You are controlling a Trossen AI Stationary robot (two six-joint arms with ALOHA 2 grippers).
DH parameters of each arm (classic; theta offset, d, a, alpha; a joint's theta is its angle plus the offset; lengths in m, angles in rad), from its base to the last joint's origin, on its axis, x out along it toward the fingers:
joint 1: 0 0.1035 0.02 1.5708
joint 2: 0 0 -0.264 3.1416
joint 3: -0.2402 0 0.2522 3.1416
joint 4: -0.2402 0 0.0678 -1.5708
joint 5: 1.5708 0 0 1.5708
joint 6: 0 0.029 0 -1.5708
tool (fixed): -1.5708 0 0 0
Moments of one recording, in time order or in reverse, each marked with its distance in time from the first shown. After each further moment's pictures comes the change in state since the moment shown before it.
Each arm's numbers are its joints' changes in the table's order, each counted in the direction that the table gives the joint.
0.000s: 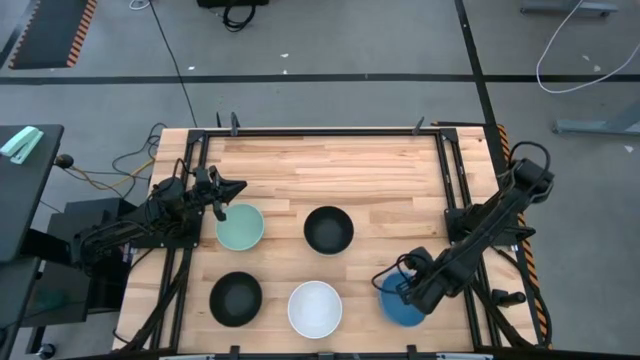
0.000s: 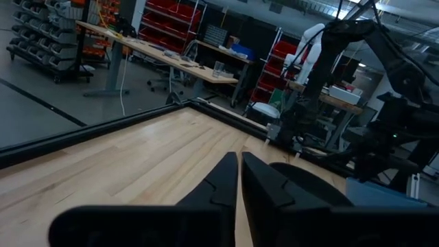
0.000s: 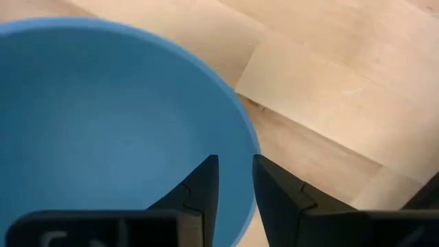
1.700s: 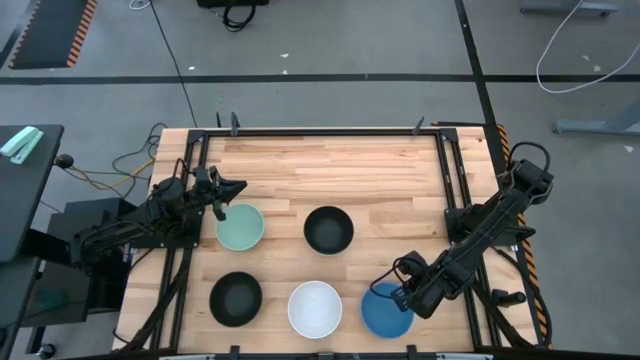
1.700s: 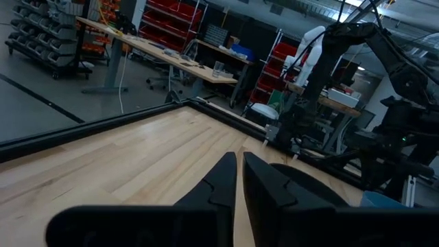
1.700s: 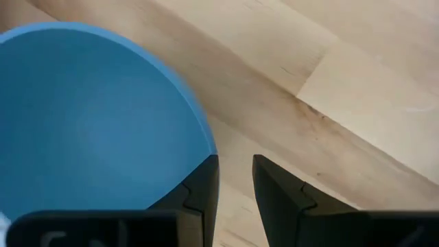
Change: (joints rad) left arm 0.000 0.000 0.000 -0.007 0.000 -0.025; right arm 0.001 -0.013 -0.033 0.088 -0.068 -0.090
